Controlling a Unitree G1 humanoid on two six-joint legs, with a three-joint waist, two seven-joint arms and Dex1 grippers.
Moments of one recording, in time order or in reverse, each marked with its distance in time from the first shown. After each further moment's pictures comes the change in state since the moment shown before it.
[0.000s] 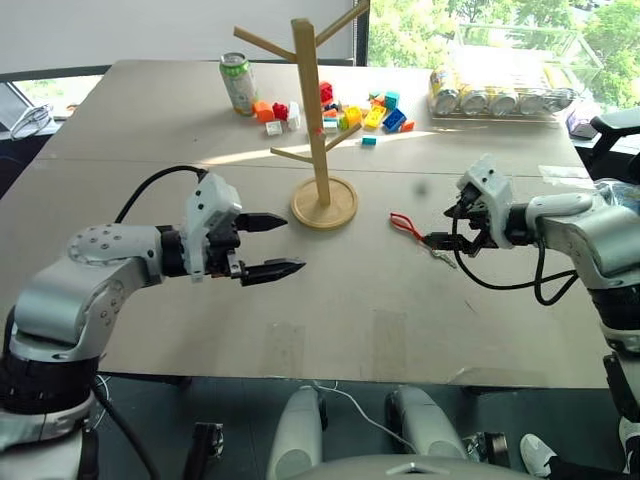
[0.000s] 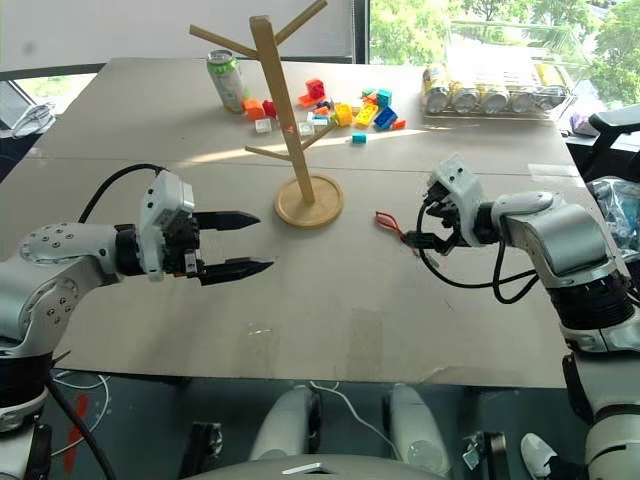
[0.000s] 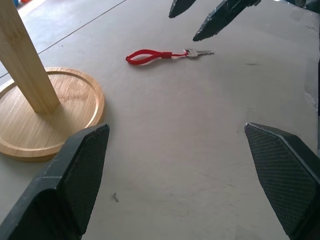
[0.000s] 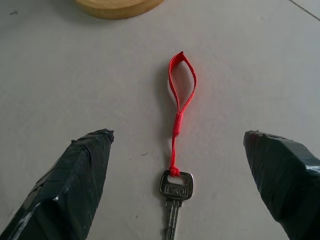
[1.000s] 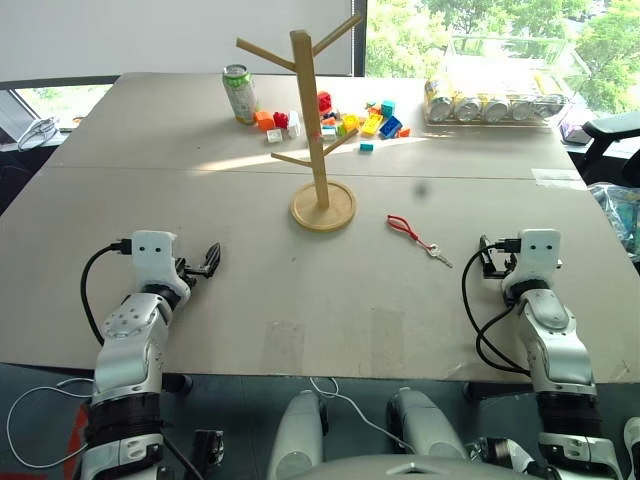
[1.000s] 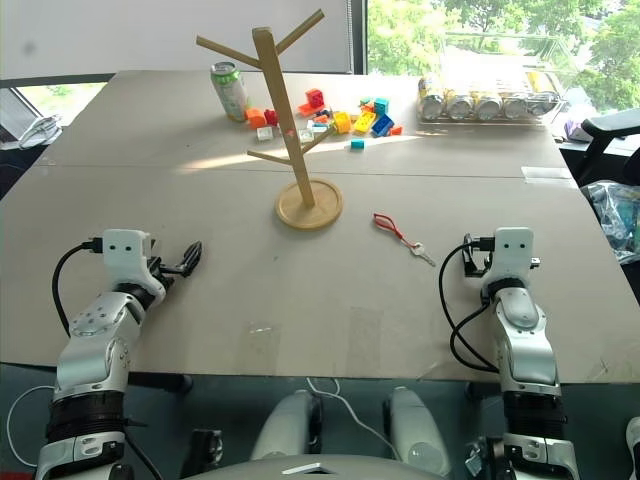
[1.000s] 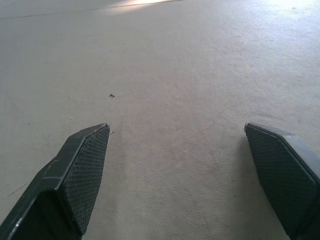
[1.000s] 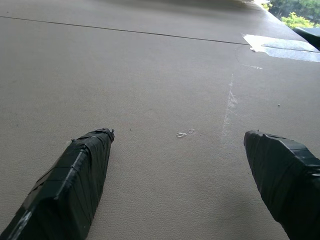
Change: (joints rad) left arm 0.193 -0.412 0.193 0.466 0.427 -0.460 0.702; right arm 0.583 0.478 -0.378 0.062 -0.300 -0.813 -0.777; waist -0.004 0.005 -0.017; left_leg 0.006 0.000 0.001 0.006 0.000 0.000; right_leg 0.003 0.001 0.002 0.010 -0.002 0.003
